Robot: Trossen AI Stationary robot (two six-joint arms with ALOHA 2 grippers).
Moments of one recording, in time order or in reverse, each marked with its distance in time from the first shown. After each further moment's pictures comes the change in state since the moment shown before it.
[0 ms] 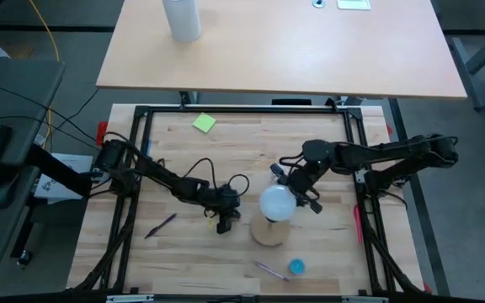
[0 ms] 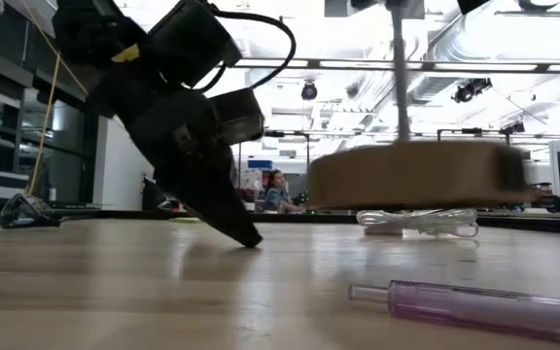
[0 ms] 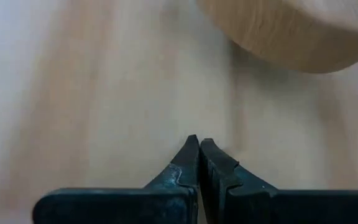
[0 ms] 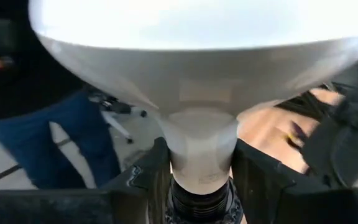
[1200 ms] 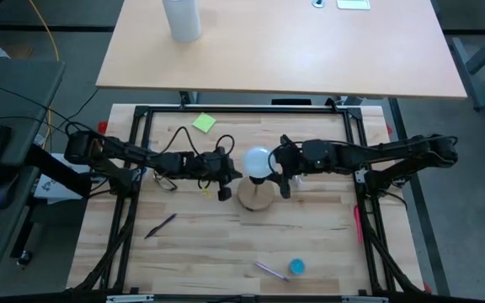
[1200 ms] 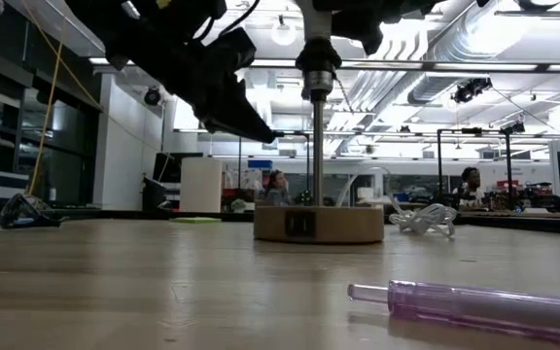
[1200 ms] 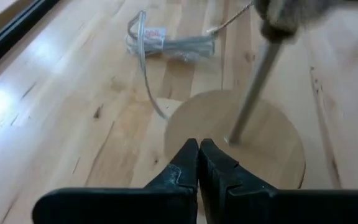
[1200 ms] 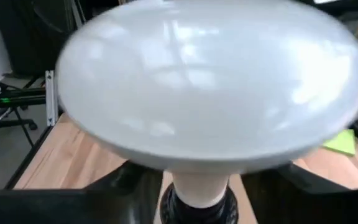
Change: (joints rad) left arm 0.191 -0.350 -0.003 -0.085 -0.188 0.279; right arm -0.004 0.002 0.000 -0.013 0.780 0.217
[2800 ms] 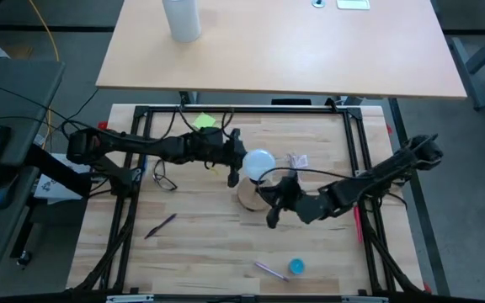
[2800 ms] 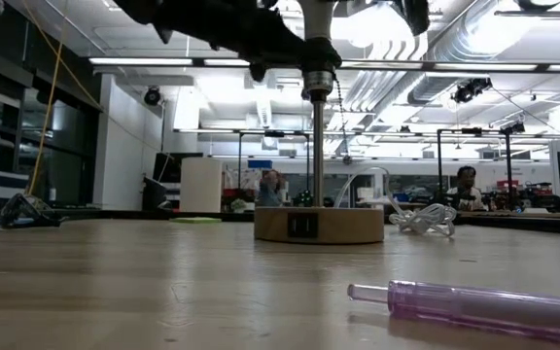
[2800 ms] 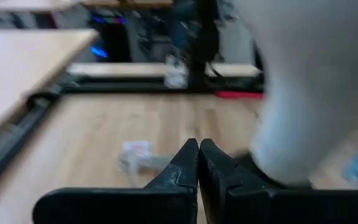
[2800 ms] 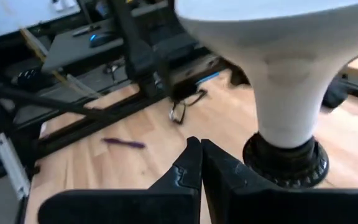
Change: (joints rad) left arm 0.118 0.006 0.236 0.070 0.238 0.132; right arm 0.408 0.193 0.117 -0.050 0.724 0.485
